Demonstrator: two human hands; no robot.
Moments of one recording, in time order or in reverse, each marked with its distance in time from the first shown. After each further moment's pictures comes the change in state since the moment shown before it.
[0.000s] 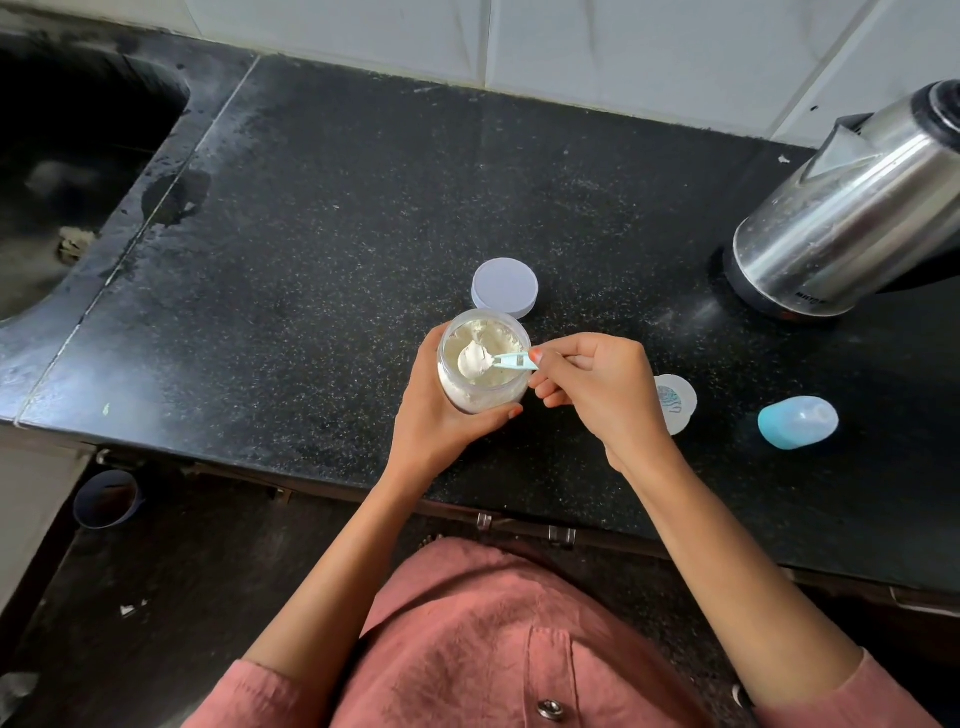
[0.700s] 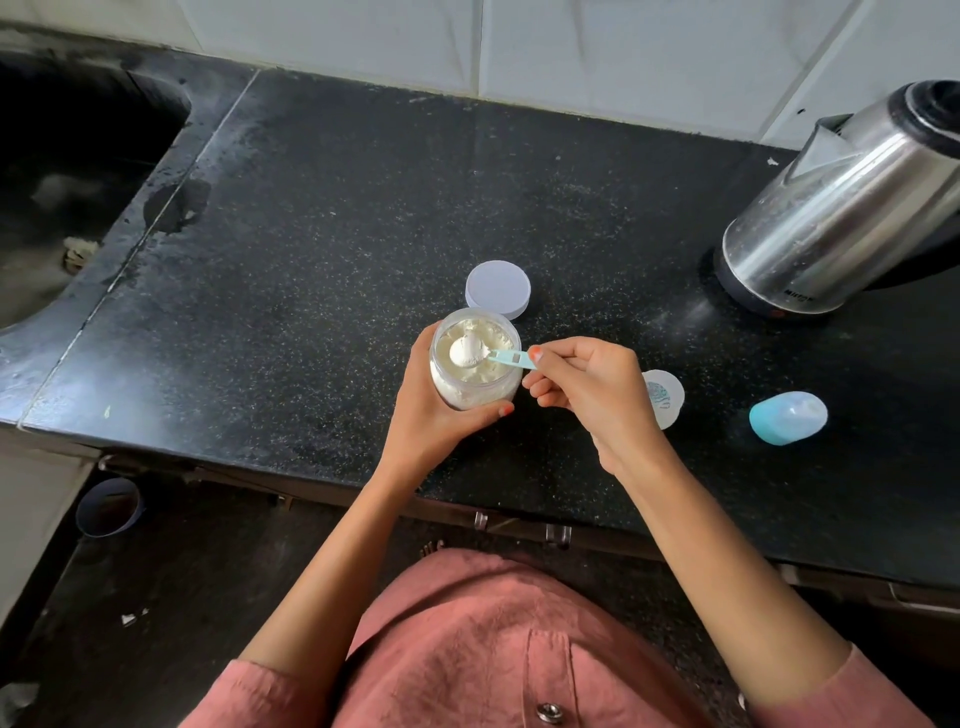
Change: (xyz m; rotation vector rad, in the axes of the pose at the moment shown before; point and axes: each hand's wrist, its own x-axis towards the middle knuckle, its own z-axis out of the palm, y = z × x) left_hand -0.001 0.001 0.000 -0.049 -0.021 0.021; right_hand -0.004 0.005 -0.005 0.157 -0.039 0.081
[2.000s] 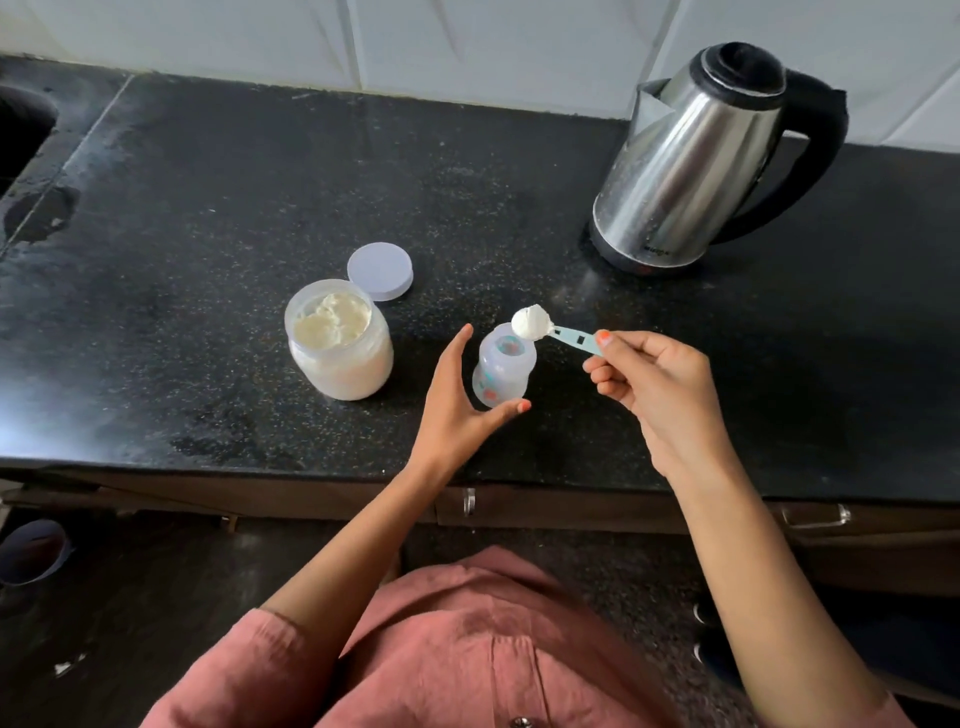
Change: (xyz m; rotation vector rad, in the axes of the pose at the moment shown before) left_hand -0.027 0.015 0.131 0.178 -0.135 -0.074; right_hand -0.056 0.019 -0.139 0.257 0.244 -0.011
